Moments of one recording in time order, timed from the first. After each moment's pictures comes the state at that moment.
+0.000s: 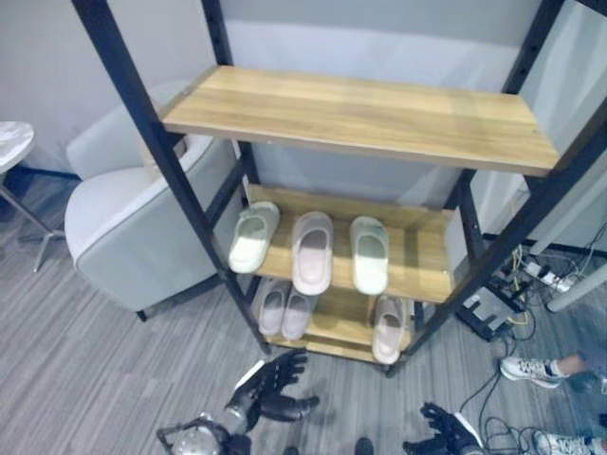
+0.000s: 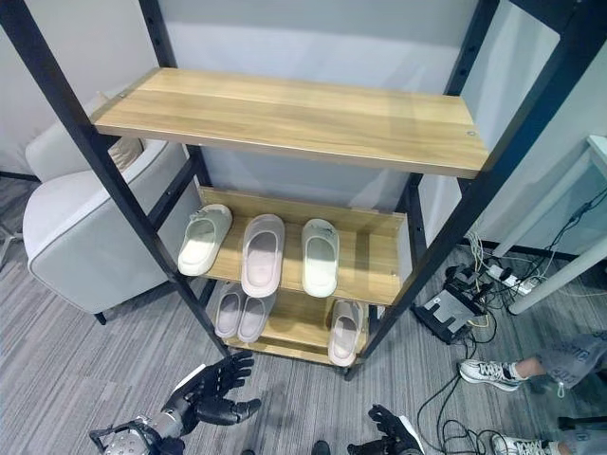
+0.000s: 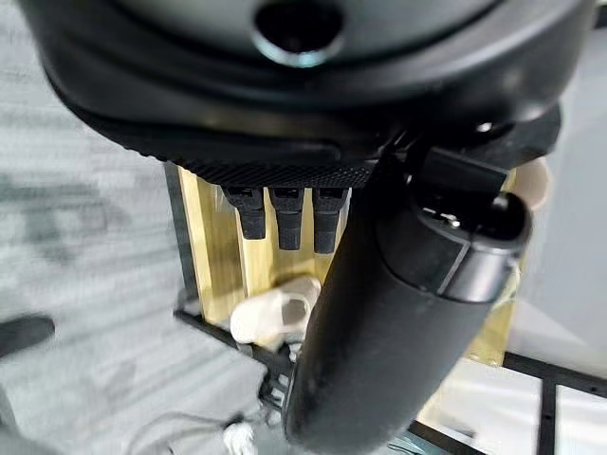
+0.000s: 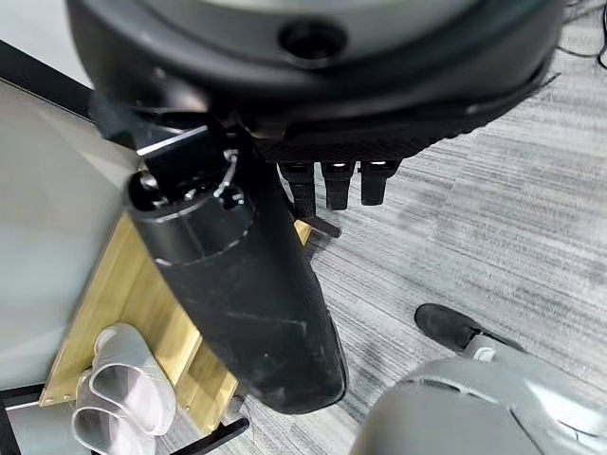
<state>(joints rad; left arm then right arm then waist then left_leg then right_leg) 0.32 0.49 -0.36 0.11 -0.39 -0.07 -0.23 0.26 -0.35 0.21 0.71 0.08 -0.10 -0.01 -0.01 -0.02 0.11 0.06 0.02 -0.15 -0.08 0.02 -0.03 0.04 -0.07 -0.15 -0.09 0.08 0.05</state>
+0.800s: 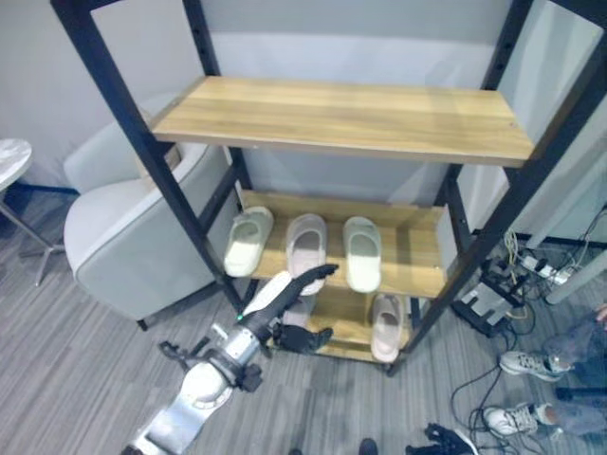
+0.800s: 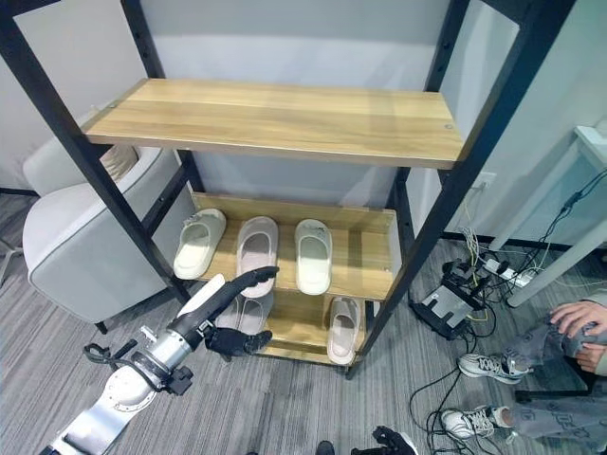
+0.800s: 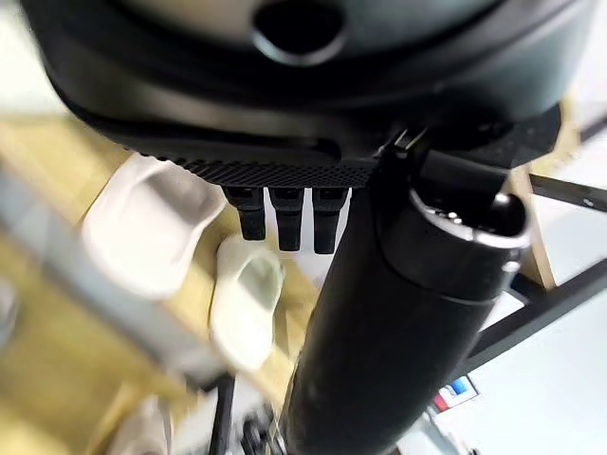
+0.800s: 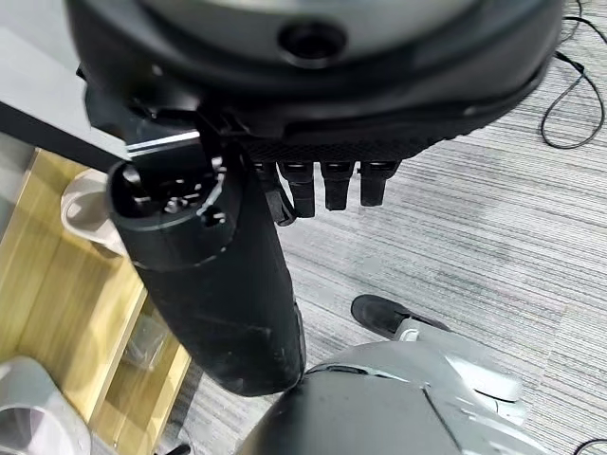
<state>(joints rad) 0.01 0.60 -0.35 -0.17 0.19 -0.18 0.01 0.07 -0.27 0.22 1.15 0.06 -0.11 -0.05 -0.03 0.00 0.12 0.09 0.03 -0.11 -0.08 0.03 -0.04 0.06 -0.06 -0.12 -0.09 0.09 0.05</state>
